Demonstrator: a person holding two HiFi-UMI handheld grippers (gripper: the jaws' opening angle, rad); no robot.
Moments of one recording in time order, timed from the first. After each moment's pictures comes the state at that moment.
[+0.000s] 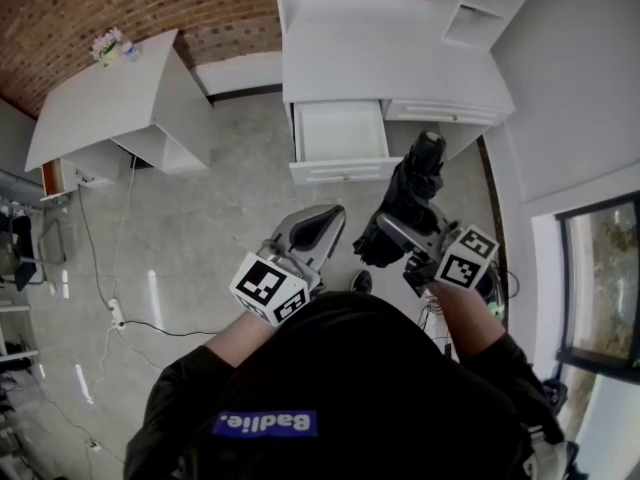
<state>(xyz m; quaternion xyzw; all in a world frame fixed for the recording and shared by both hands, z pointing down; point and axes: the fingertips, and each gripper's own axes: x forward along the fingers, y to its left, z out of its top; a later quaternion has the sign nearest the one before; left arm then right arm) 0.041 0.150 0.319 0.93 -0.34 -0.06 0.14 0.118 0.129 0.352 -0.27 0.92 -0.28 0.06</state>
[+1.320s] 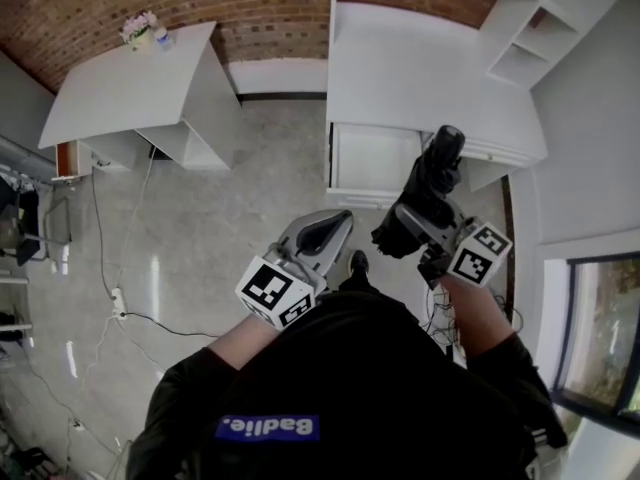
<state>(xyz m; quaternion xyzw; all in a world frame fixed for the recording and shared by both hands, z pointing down) -0.038 0.084 0.321 0.91 -0.38 -0.07 0.13 0.057 0.026 0.357 -0.26 0.93 -0.25 0.03</state>
